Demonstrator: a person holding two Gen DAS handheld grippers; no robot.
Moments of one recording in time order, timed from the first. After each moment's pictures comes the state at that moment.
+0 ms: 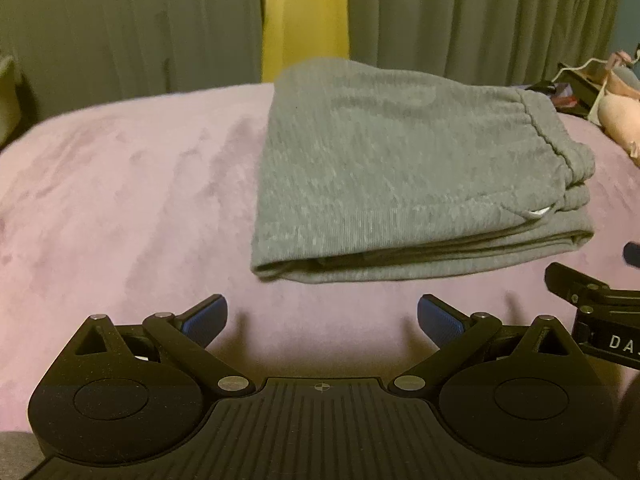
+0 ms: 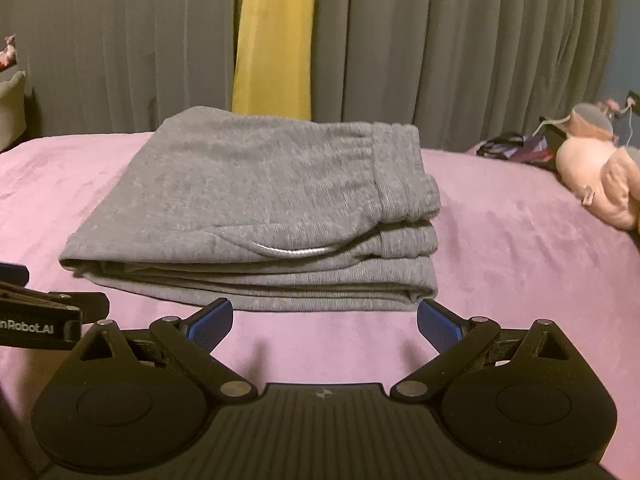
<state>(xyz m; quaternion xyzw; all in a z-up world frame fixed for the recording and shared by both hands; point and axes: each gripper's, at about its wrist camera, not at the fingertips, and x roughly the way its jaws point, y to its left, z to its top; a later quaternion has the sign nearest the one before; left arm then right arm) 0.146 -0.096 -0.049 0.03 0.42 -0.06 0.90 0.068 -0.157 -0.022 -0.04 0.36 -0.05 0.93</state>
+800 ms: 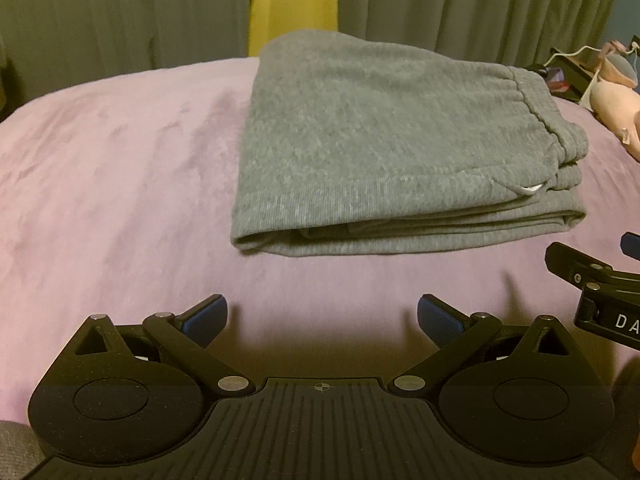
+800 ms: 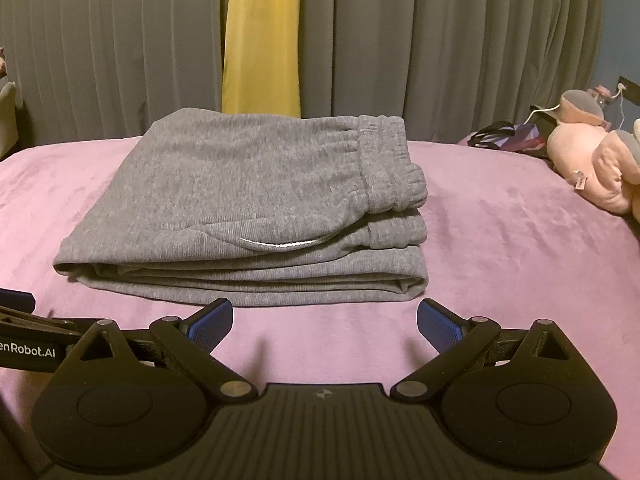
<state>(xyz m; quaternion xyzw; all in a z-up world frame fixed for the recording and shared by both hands) 0.147 -0.099 -0.059 0.02 0.45 -0.08 0.89 0.062 -0.164 -0.023 -0.03 0.36 -0.06 0.93</state>
